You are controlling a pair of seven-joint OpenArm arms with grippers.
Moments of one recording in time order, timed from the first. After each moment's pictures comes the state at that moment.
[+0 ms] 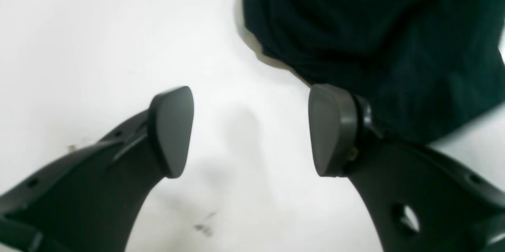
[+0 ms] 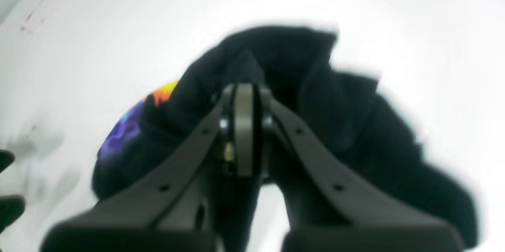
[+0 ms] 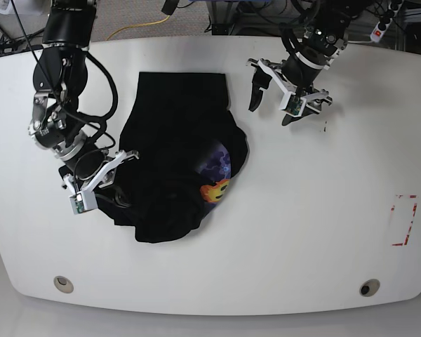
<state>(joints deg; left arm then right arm) 27.9 -17.1 15.1 111.9 -9.1 -5.0 22.0 4.0 19.0 10.2 103.1 37.0 23.6 -47.9</state>
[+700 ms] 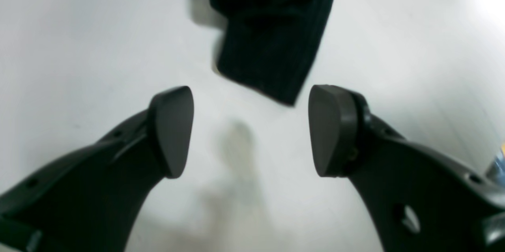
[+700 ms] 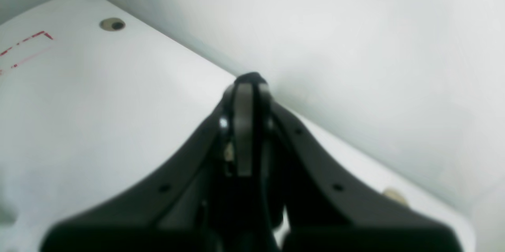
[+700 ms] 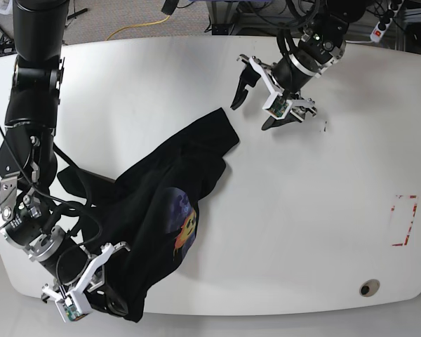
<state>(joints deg) 24.1 -17.0 16.2 110.5 -8.9 -14.5 21.5 34.9 28.0 -4.1 98.7 37.2 23.7 -48.0</state>
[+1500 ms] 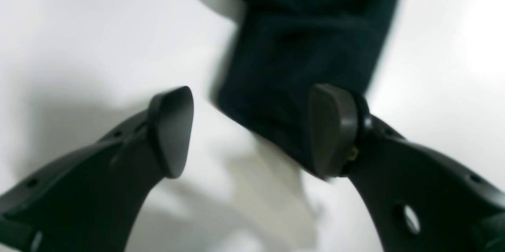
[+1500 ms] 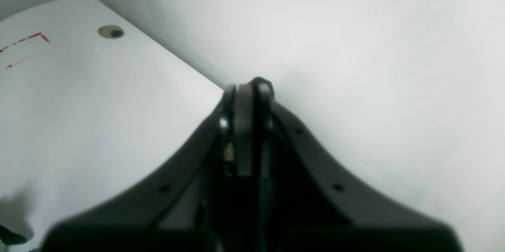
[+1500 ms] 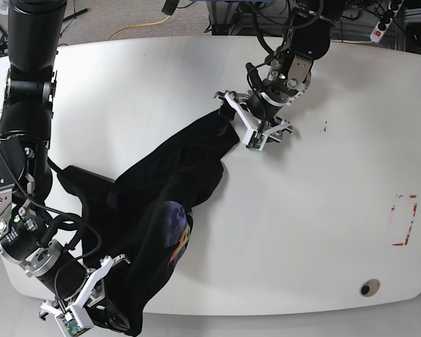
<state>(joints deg) 7.9 -5.7 18.6 87.4 -8.9 -9.3 21.6 39.5 28.9 -6.8 98.2 37.3 24.0 -48.1</state>
